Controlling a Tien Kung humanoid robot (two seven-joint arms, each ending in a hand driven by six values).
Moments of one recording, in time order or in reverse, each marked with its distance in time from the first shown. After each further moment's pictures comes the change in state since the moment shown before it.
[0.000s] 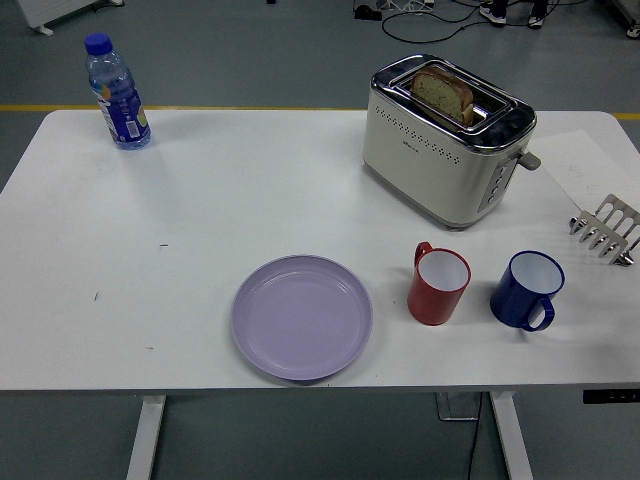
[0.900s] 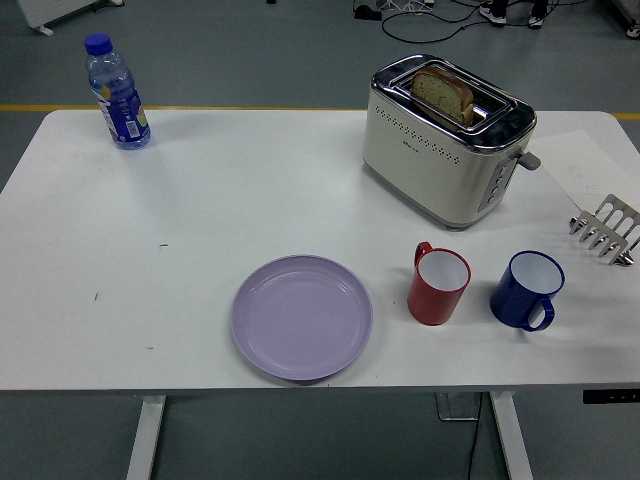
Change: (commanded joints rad) left arm 0.009 -0.001 -0.006 0.000 0.016 0.005 0.006; right arm -0.001 -0.001 -0.011 0.026 -0.150 0.087 -0.053
